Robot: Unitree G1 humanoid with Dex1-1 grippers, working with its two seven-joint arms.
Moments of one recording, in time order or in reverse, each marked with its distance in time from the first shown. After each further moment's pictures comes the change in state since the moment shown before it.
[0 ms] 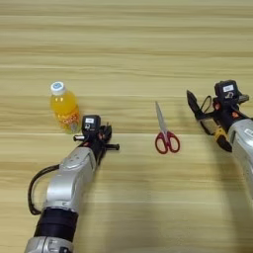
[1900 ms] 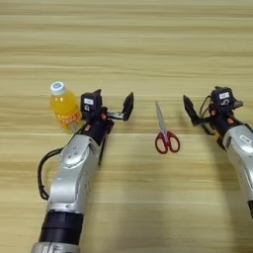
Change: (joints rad) left arm 0.031 -0.062 -0.007 -0.191 -0.051 -0.362 -0.174; right arm -0.009 0.017 0.001 0.199 0.013 -0.213 0.036
